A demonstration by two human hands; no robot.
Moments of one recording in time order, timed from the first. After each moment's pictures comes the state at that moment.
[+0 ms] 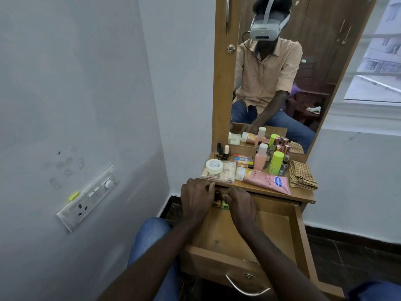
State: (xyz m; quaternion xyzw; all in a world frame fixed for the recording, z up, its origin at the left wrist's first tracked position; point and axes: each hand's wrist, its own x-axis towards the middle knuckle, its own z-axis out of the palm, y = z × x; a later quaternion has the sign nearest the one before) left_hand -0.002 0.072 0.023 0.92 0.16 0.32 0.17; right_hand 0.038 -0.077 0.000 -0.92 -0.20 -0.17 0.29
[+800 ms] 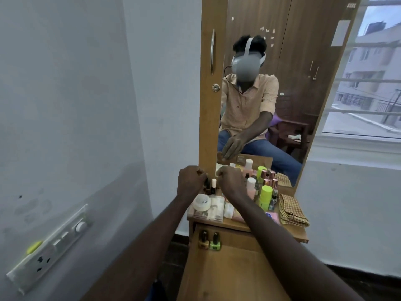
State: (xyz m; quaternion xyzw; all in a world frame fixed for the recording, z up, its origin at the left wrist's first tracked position) left_hand 0.128 0.105 0.129 0.88 0.12 0.25 0.37; right_hand 0.161 -0.043 0.139 -0.92 -0.18 -0.17 0.30
